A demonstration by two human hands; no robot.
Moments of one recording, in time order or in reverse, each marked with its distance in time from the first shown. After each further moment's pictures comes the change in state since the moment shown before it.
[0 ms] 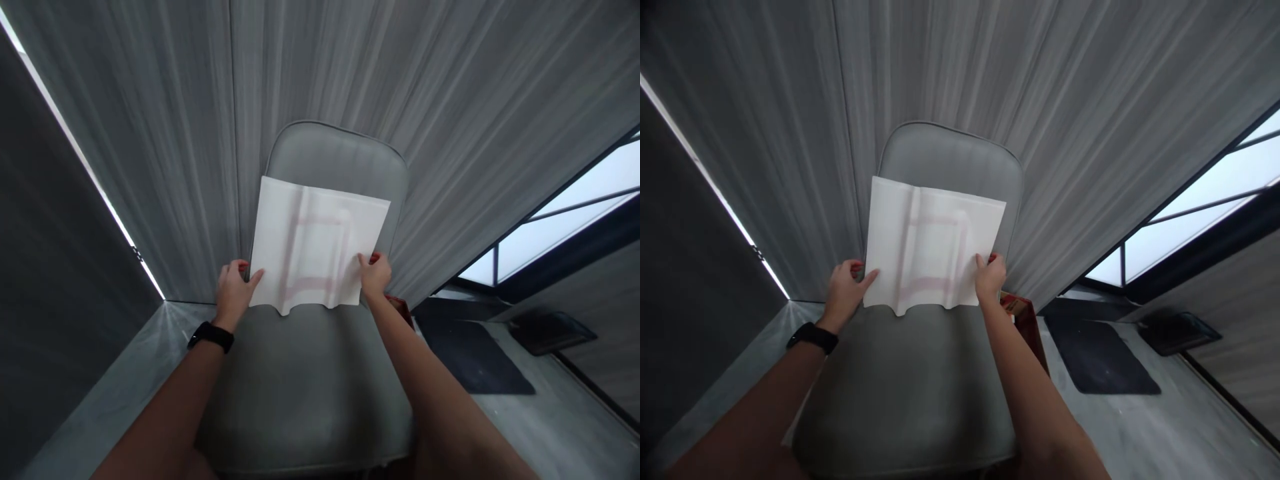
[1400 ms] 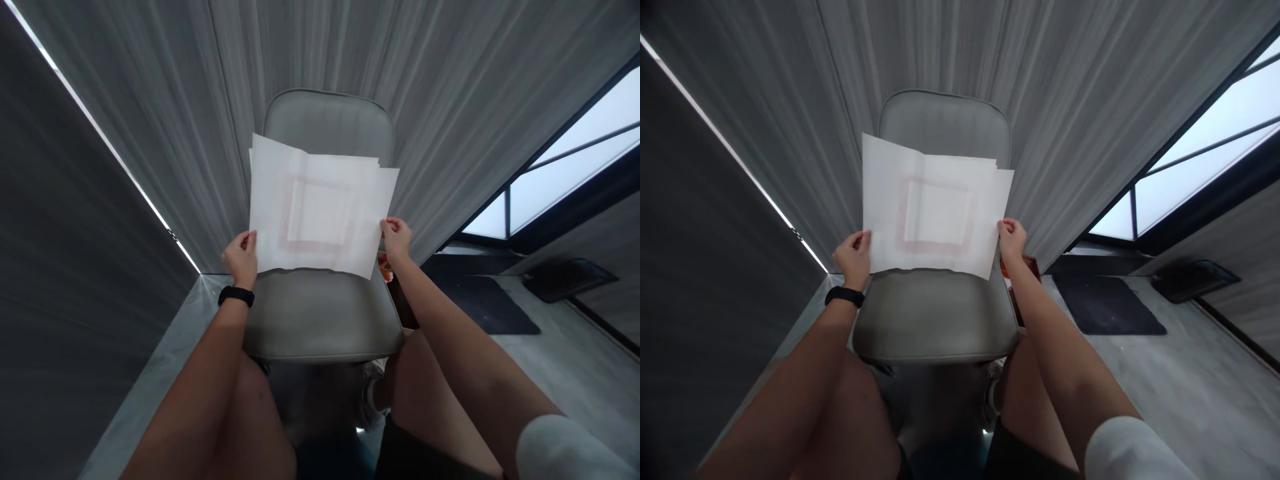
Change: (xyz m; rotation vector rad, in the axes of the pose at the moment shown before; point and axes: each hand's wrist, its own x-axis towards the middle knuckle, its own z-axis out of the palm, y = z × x) left_hand -0.036 0.046 -0.058 -0.073 0.152 -0.055; right_hand -0.007 0.039 -0.072 0.415 -0.158 0.039
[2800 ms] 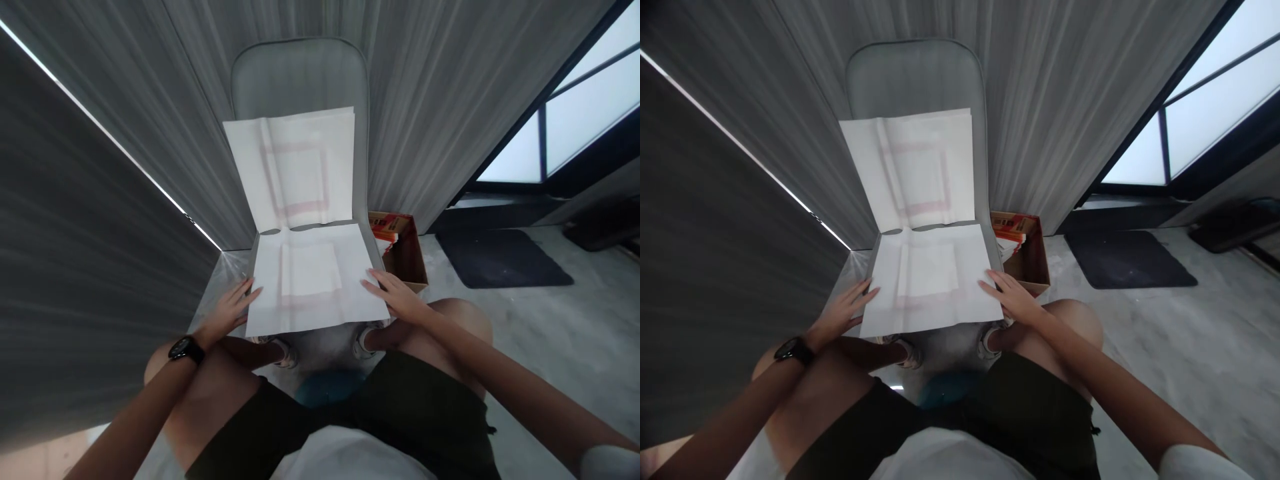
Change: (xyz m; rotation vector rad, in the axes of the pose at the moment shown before) left_hand -0.134 -0.113 -0.163 0.560 -0.983 0.910; right_hand -0.187 0.125 -0.187 -0.612 -0.963 -0.976
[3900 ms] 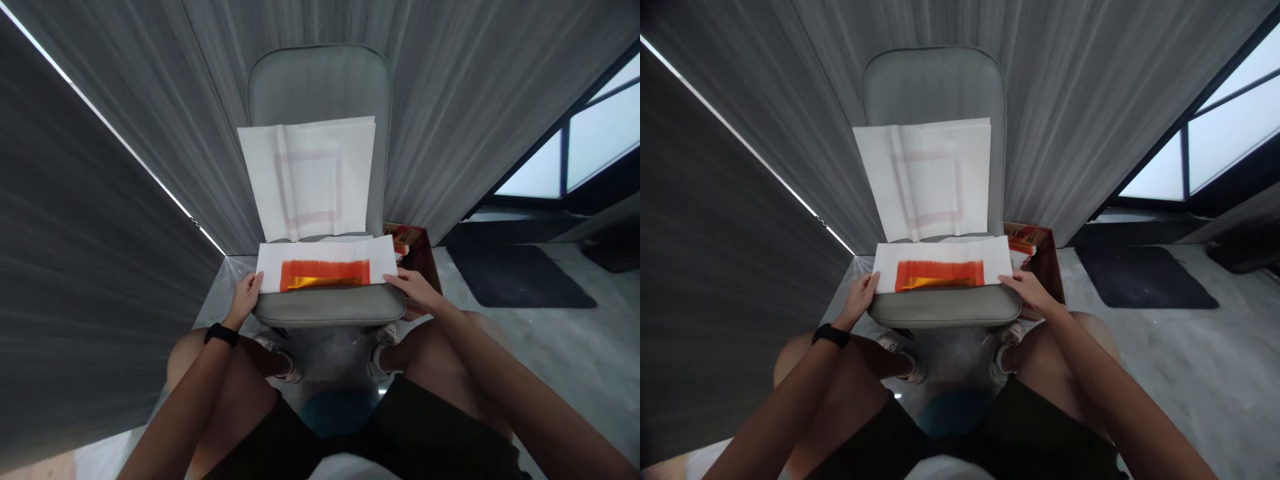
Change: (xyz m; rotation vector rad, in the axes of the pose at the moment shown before) left_hand 0.098 -0.001 -0.002 -0.705 0.417 -0.776; right_hand 0.078 0.026 -0.033 1.181 0.142 0.941
